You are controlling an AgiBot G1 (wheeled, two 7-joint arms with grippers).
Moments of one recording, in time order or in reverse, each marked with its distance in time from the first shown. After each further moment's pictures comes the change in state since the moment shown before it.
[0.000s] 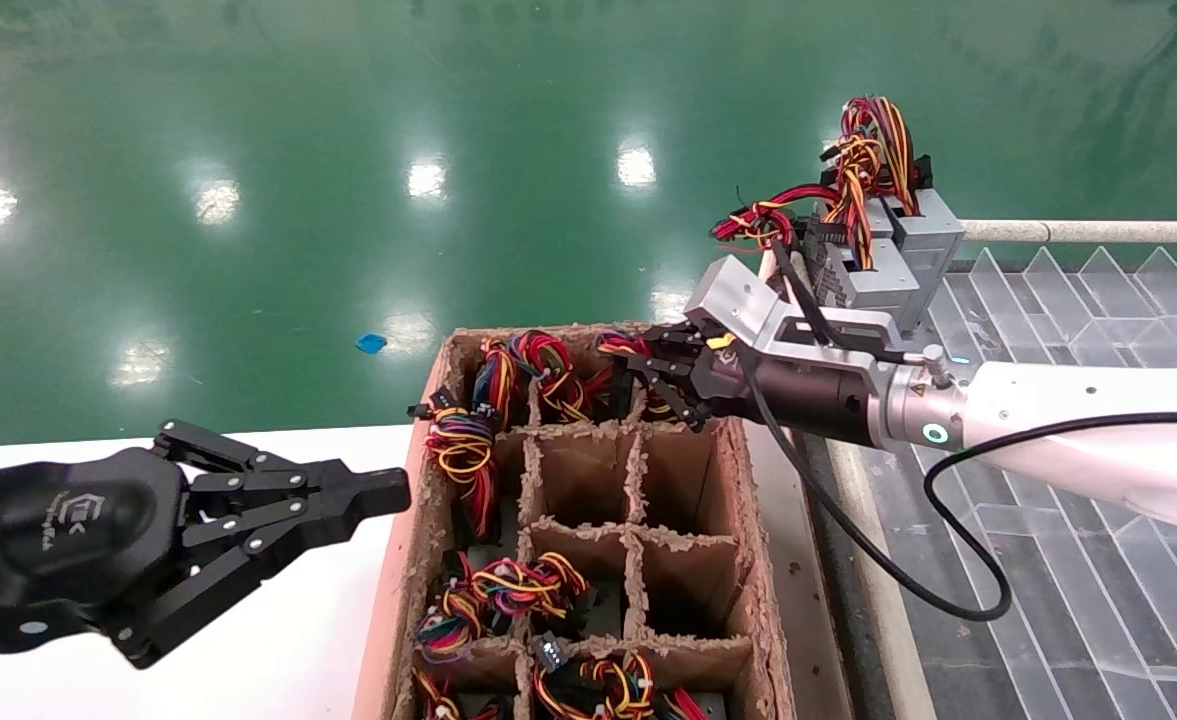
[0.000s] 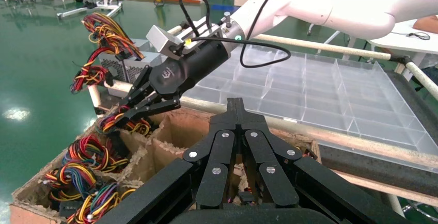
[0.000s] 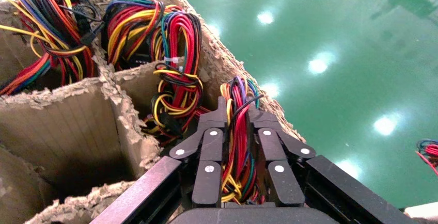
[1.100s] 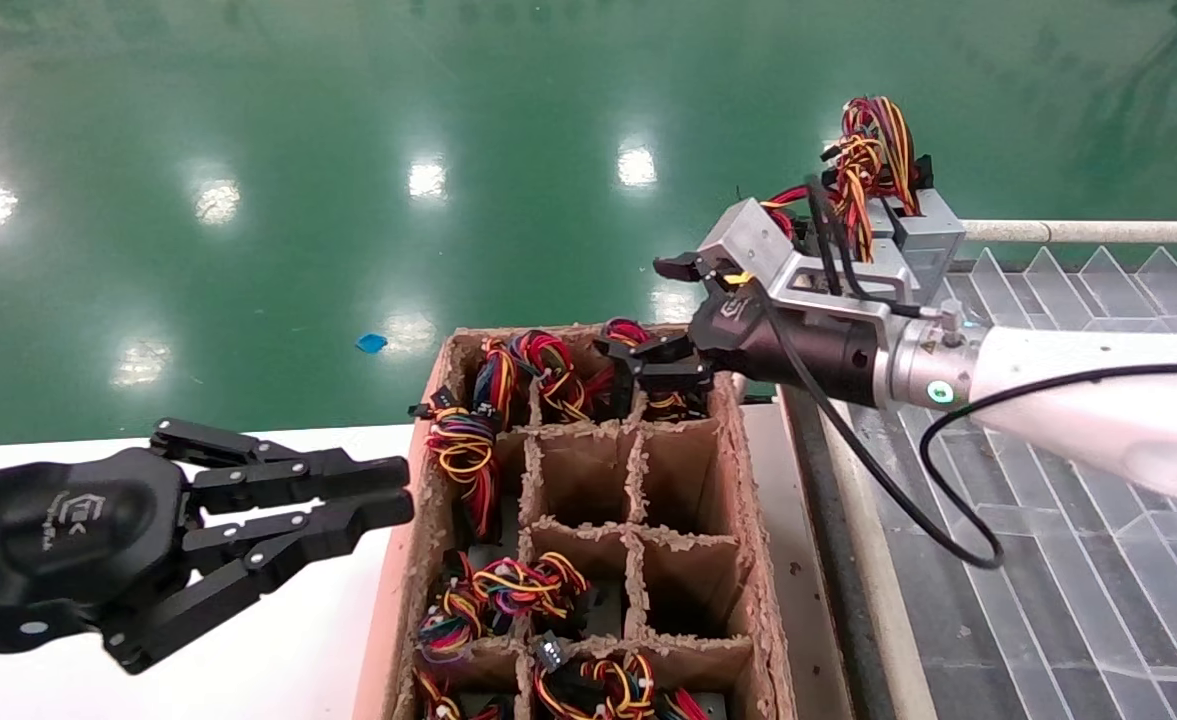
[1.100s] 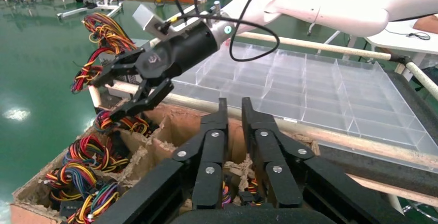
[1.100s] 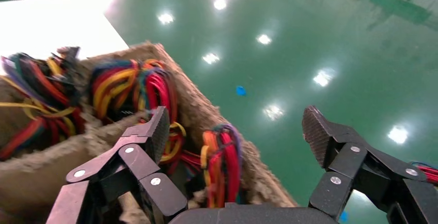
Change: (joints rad) left arm 0.000 0.000 0.000 0.000 0.000 0.000 0.000; right arm 0.042 -0.038 0.056 -0.150 0.122 -0.059 -0.086
